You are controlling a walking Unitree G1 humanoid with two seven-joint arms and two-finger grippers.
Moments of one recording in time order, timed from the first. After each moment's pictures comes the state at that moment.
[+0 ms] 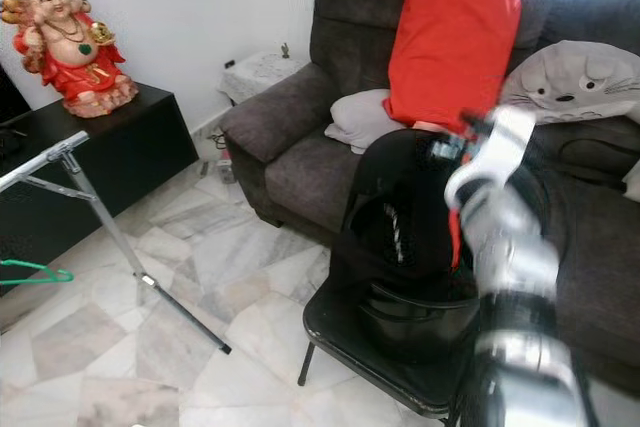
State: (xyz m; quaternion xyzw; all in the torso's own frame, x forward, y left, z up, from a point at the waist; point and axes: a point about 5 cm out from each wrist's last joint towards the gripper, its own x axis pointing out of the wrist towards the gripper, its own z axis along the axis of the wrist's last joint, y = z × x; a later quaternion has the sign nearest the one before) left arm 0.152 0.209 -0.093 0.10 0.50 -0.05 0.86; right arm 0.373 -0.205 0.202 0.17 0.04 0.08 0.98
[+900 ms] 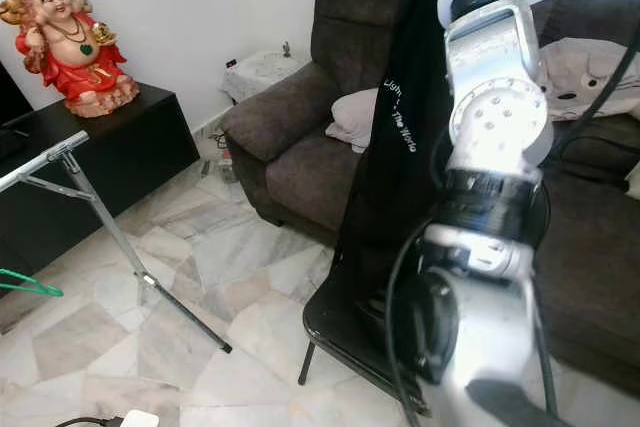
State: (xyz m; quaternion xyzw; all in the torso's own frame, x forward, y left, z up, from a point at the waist) left arm 0.170 0.211 -0.084 0.09 0.46 -0.03 0.88; right arm 0.369 -0.147 0.381 0.38 -0.19 0.11 0.90
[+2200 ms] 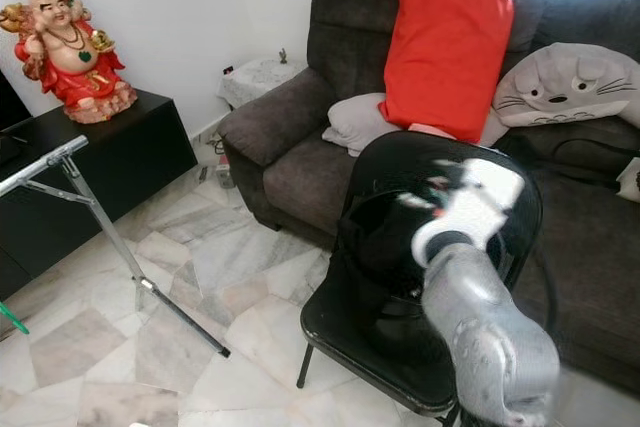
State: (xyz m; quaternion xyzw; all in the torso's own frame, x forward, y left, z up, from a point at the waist) left arm 0.161 0.205 -0.090 0.08 0.48 -0.04 0.88; right arm 0.286 -0.145 0.216 0.06 0.06 0.01 1.00
